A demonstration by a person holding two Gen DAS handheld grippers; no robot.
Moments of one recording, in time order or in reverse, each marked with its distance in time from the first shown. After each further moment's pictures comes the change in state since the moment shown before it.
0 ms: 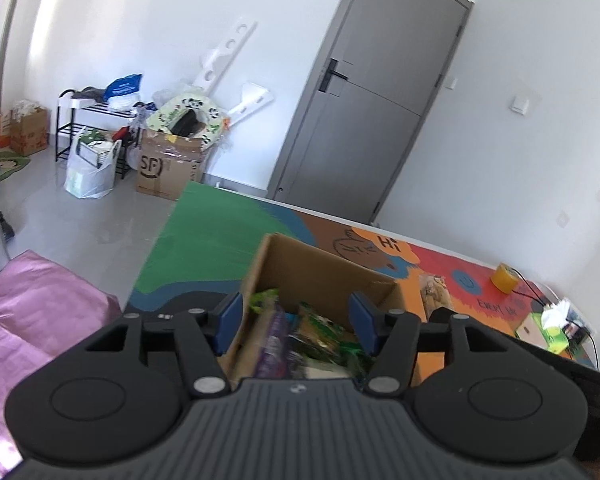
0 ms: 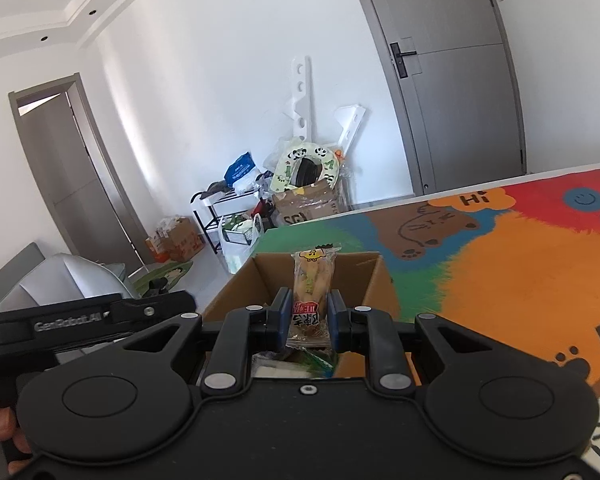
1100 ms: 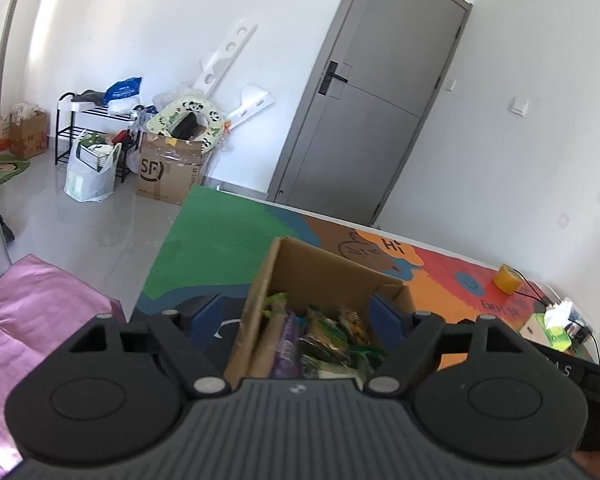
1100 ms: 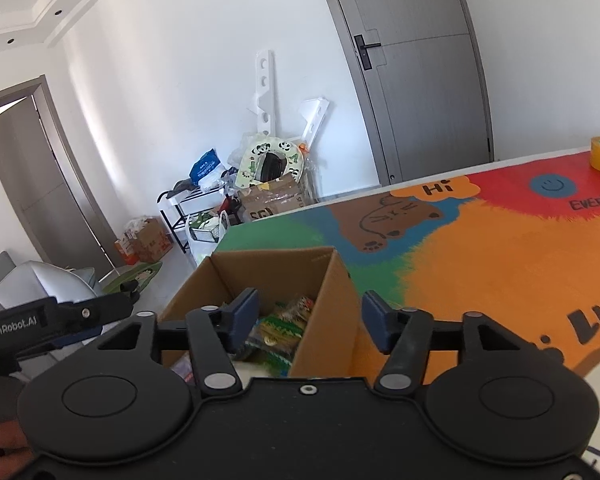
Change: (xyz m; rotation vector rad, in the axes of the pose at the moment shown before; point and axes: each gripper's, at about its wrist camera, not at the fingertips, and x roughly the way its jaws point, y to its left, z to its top) left arm 0.003 0.006 0.001 0.018 -0.003 -0.011; right arm -0.017 -0.013 -0.005 0.060 0.018 -0.109
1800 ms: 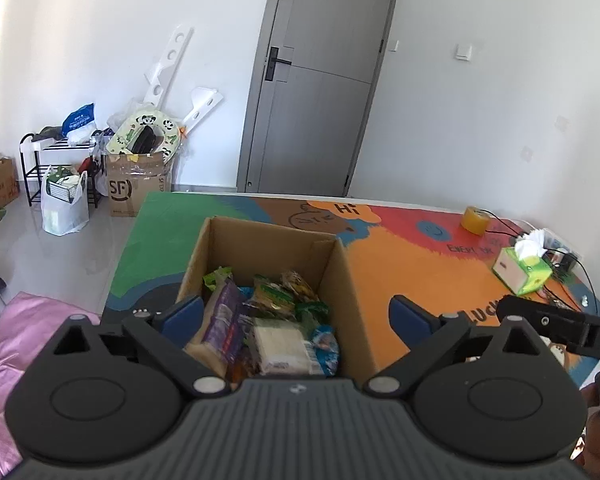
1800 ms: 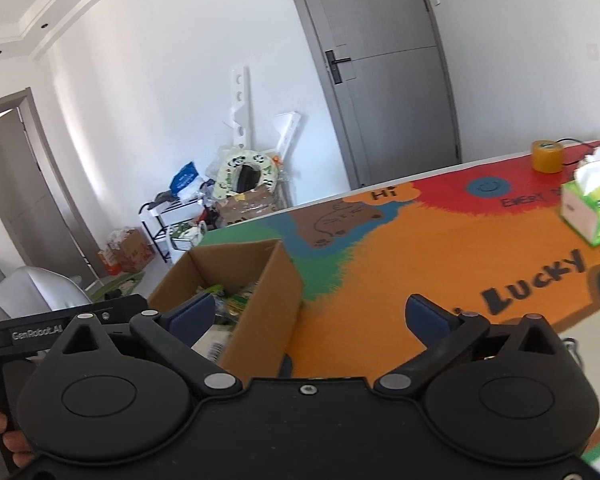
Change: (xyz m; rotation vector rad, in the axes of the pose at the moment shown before) left arm -0.032 -0.062 -0.029 0.204 0.042 -0.049; right arm -0.080 -0.032 -0.014 0.011 -0.041 -0.083
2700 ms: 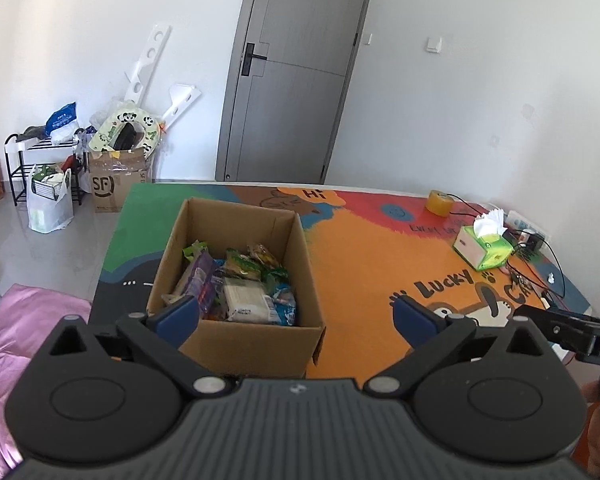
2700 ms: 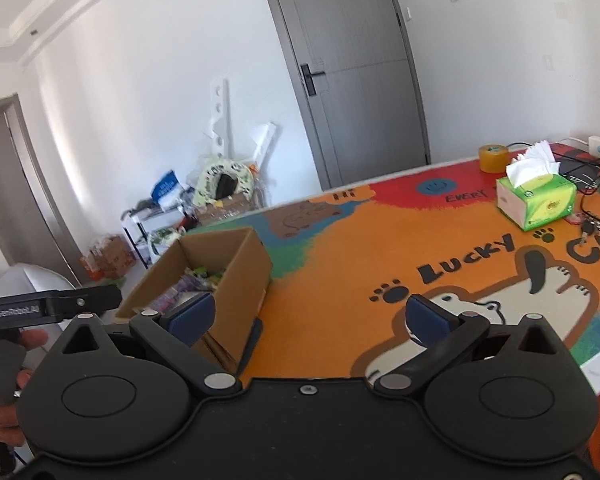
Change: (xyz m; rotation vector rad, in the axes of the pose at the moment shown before) left arm -0.050 -0.020 -0.019 0.032 0.025 -0.053; right arm -0.073 -0.015 -0.026 -0.005 -0.017 -0.062
